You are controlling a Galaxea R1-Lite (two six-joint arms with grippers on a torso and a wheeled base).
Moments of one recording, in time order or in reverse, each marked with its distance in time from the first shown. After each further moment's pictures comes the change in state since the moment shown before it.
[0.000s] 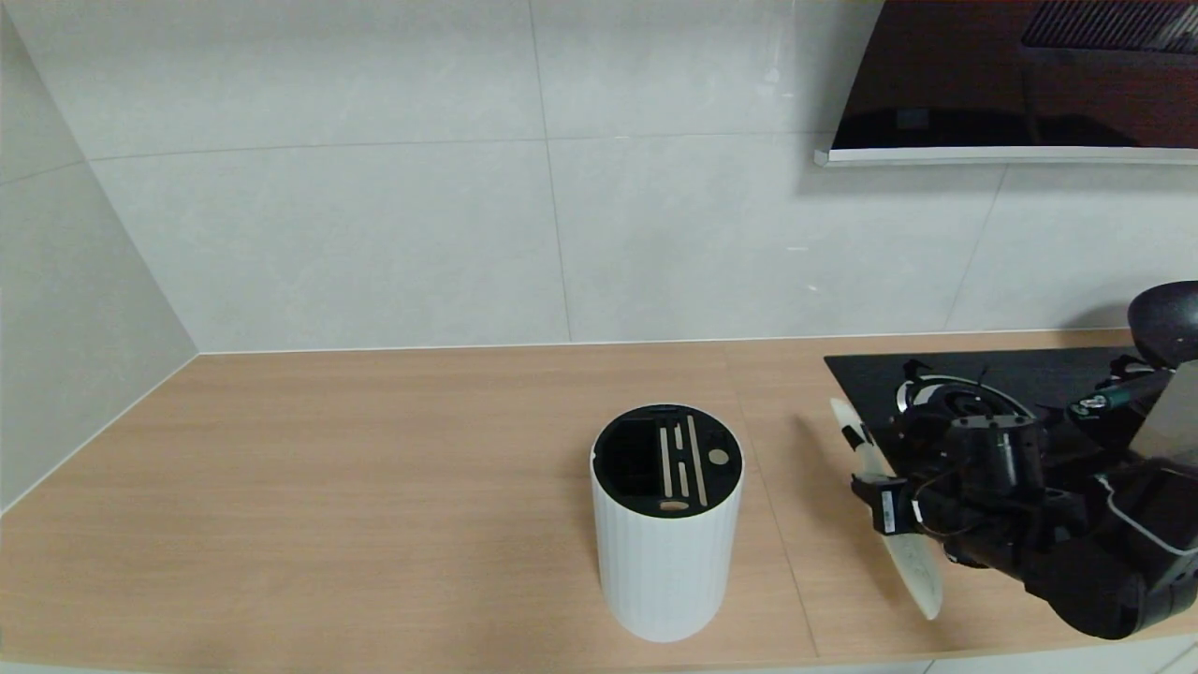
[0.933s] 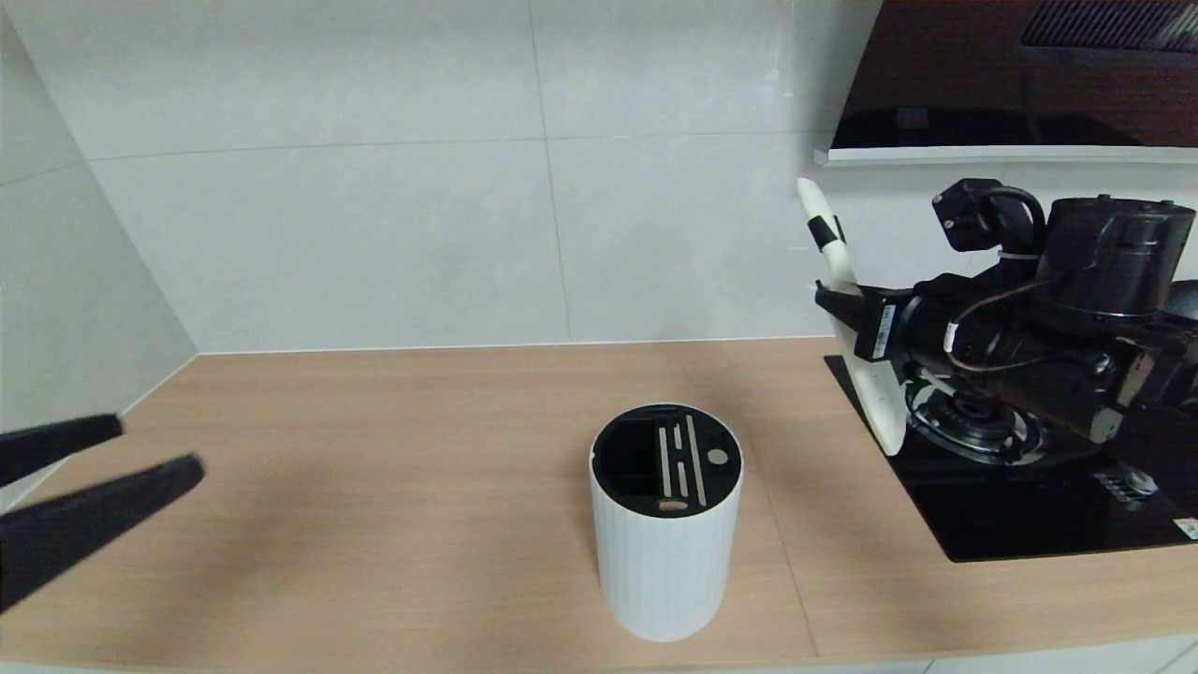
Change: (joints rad) left arm -0.129 0.859 -0.739 0.048 -0.321 -0.132; right arm 0.222 -0.414 -0.369 0.328 0.006 0.025
